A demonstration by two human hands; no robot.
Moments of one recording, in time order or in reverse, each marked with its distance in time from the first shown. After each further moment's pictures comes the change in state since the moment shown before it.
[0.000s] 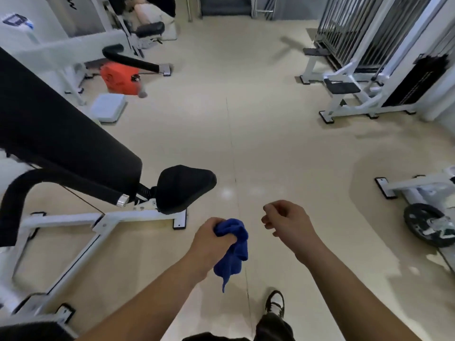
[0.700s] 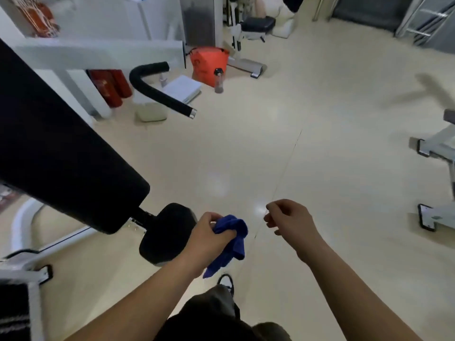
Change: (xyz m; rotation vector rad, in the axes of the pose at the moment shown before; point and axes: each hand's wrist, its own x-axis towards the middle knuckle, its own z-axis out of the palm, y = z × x) left_hand 0.362 0.228 -0.018 -0.295 0.436 -0.139; right_hand 0.493 -0.217 -0.002 -0.246 -0.456 -0.114
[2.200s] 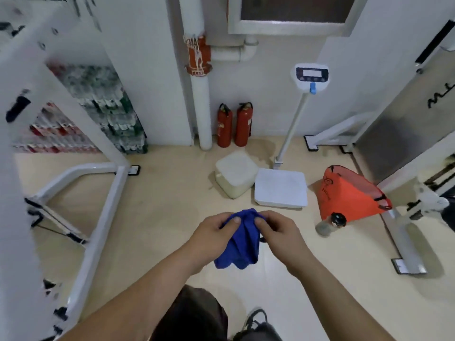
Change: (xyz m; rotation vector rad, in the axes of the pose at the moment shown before) left_hand 0.790 0.540 -0.231 -0.552 0.713 -0.033; right_hand 0.937 -0.628 0.177 -0.417 -1.065 -0.486
